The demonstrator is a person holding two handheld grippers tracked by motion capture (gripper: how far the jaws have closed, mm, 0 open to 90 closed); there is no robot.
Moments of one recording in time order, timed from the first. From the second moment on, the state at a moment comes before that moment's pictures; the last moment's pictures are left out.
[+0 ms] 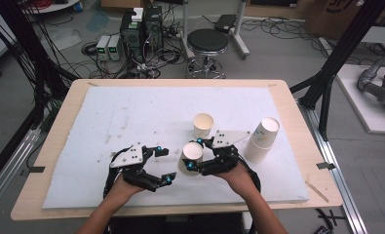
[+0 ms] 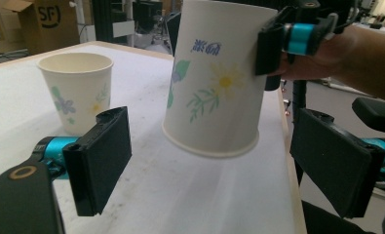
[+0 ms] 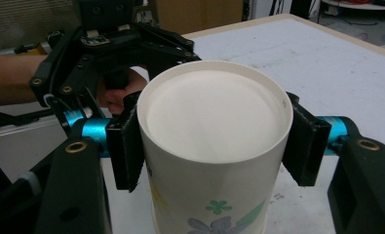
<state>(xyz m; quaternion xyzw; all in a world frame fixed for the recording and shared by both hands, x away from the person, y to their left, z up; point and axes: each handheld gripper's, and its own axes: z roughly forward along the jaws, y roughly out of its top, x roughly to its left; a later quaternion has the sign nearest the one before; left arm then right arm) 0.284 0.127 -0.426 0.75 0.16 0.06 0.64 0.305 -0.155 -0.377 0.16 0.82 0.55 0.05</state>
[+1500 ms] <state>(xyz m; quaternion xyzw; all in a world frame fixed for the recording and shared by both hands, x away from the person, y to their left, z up) 0.290 0.100 -0.388 0.86 0.07 0.05 0.50 0.301 -0.144 -0.371 0.13 0.83 0.54 0.01</state>
